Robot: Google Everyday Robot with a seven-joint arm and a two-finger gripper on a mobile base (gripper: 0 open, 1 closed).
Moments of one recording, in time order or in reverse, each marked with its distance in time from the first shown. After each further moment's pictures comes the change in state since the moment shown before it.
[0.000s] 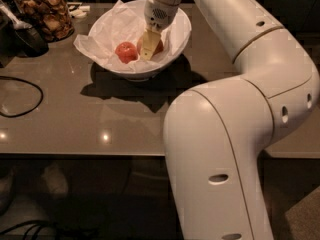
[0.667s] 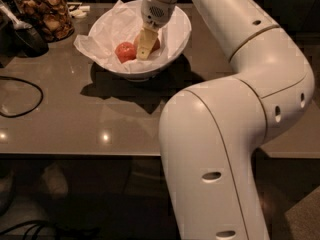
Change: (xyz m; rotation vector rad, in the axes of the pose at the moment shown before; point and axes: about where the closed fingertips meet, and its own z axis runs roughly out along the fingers) arm -0.008 0.001 -0.002 -0.006 -0.014 -0.016
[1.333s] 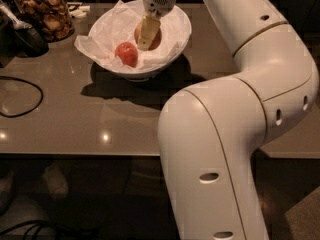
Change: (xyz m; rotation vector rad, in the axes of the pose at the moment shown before) arm -0.010 0.001 -0.031 0.031 -0.031 -0.044
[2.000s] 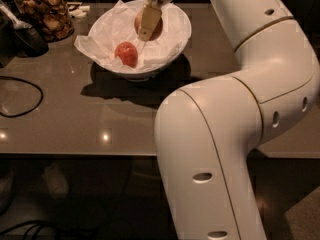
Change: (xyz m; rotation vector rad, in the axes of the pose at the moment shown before) arm -0.008 -0.004 -0.029 0.052 -0.011 -0.022
